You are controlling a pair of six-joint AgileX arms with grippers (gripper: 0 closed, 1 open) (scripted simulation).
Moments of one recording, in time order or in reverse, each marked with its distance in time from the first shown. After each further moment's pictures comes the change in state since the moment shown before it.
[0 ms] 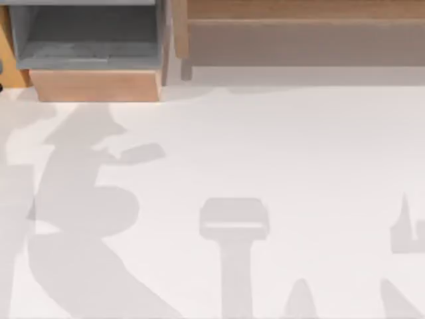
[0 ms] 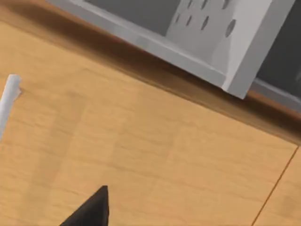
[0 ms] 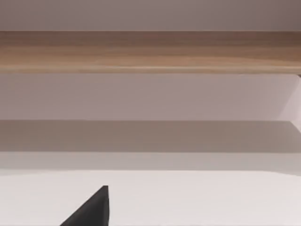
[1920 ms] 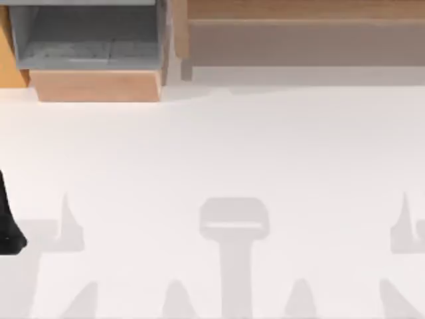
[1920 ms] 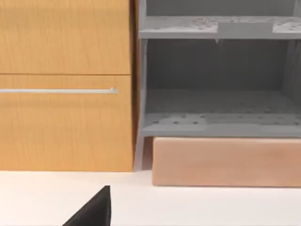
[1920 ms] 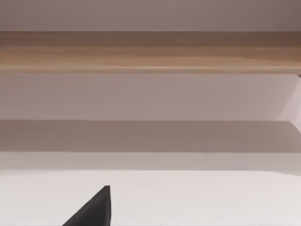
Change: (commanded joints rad) left arm -0.265 -1.950 -0.913 -0.965 -0.425 -1.192; right arm 0.000 0.000 0.000 0.000 0.000 0.000
